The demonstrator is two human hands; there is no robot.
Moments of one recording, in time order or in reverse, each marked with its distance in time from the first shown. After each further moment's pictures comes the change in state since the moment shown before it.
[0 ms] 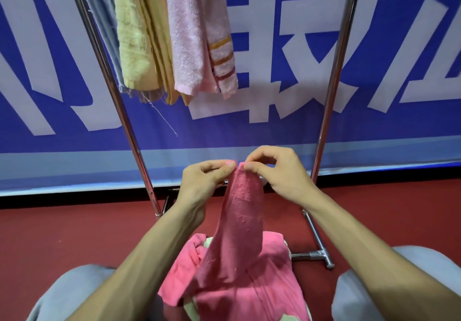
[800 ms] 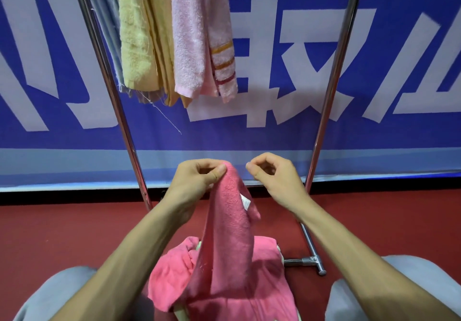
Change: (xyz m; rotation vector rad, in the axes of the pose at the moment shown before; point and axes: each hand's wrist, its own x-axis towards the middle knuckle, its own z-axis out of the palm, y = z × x) left_hand 0.000 0.010 -0.011 0.066 -0.113 0.065; right_hand -0.001 0.018 0.008 0.077 0.099 0.129
